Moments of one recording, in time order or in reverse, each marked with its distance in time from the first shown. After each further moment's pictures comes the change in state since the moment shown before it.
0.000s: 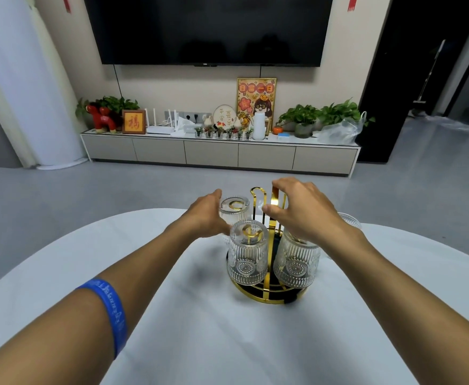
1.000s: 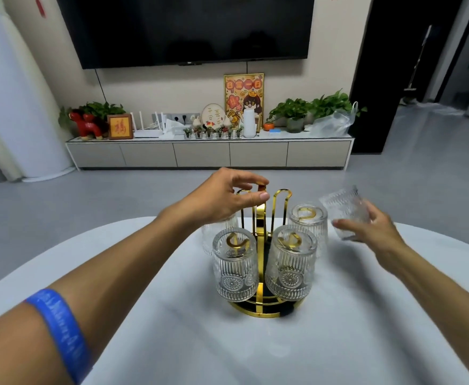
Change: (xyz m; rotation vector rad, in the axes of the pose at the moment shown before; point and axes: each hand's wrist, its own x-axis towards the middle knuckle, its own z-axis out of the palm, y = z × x) left_hand 0.016 0.058 -0.013 -0.271 -0.098 0.445; right_hand -0.013 0.196 0.043 0.804 0.169 0.554
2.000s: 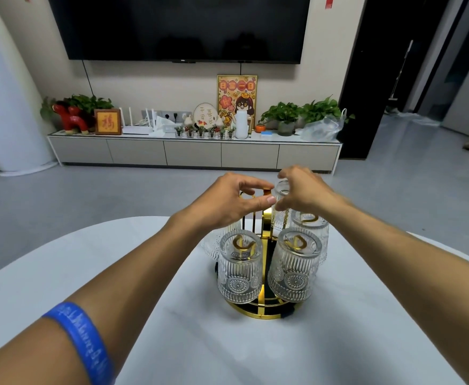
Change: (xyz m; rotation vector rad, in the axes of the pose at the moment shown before) left_hand 0.003 -0.013 0.005 -0.087 0.039 0.026; right_hand 0.012 -0.122 0.105 -0.914 -0.148 -0.395
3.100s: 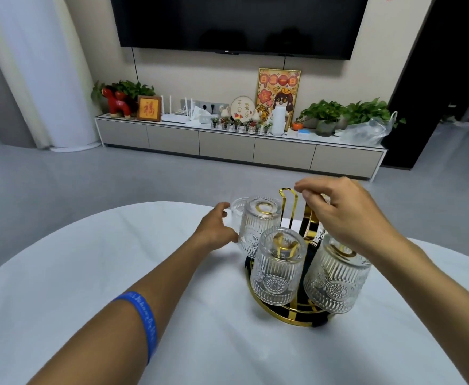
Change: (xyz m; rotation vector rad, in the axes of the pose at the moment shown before) left_hand -0.031 -0.140 0.009 -0.131 0.255 -0.598; right_hand -0.066 -0.052 -0.013 0.276 0.126 -0.218
